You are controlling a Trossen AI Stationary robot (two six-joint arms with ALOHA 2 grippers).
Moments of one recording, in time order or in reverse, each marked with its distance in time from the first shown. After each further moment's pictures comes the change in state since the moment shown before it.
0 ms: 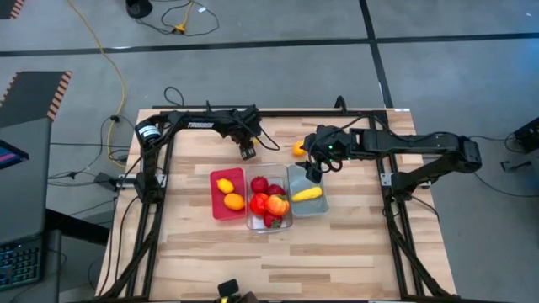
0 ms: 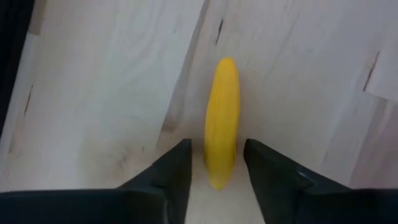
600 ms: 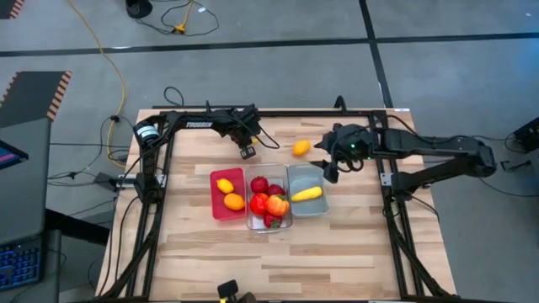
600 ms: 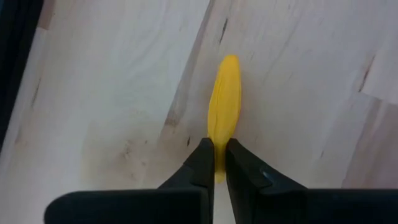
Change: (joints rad) left arm 0.001 -0.025 -0.004 -0.010 0.003 -0.026; right arm 0.000 -0.183 -0.053 -0.086 0.000 0.000
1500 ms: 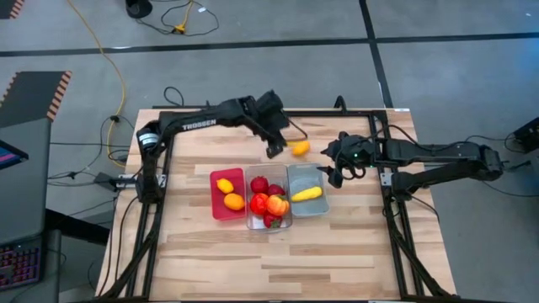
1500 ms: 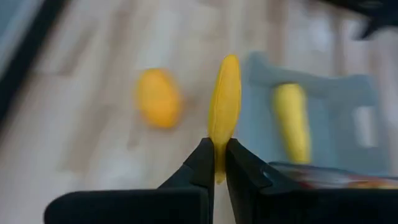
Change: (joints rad) left arm -0.163 -0.010 0.488 -0.183 0.354 -0.161; right arm -0.013 -0.126 -0.287 0.130 0.029 0.011
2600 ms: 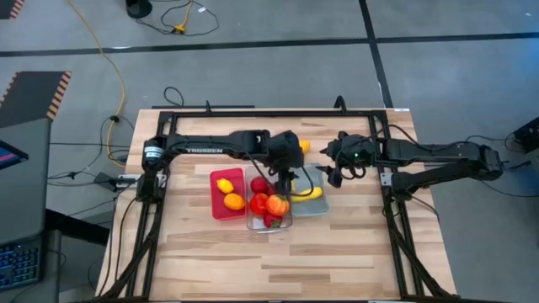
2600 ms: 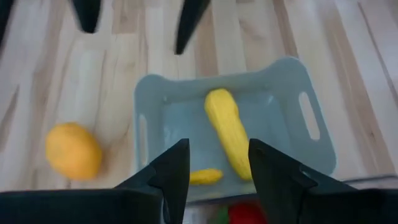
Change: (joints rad) left arm -0.311 0.039 0.049 0.048 -0.224 0.062; right arm 0.000 0.000 0.000 0.015 0.001 -0.012
